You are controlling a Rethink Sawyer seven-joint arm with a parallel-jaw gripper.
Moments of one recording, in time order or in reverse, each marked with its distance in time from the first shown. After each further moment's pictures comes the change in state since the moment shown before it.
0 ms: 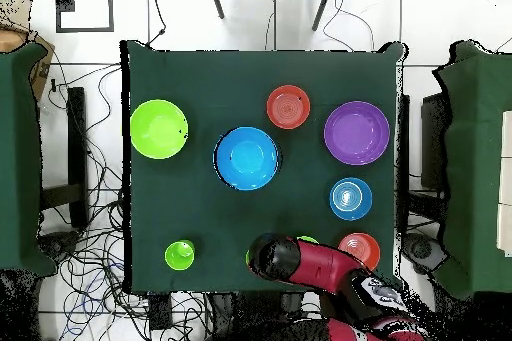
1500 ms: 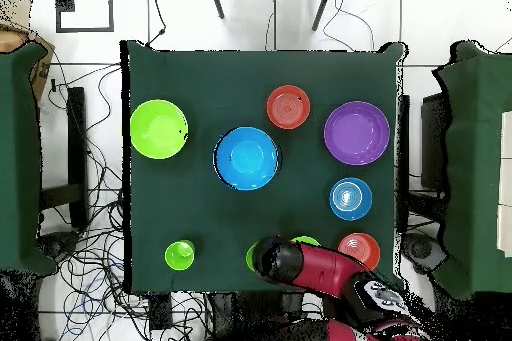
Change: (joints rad) arm 0.002 0.001 -0.028 0.000 -0.017 -0.046 0.000
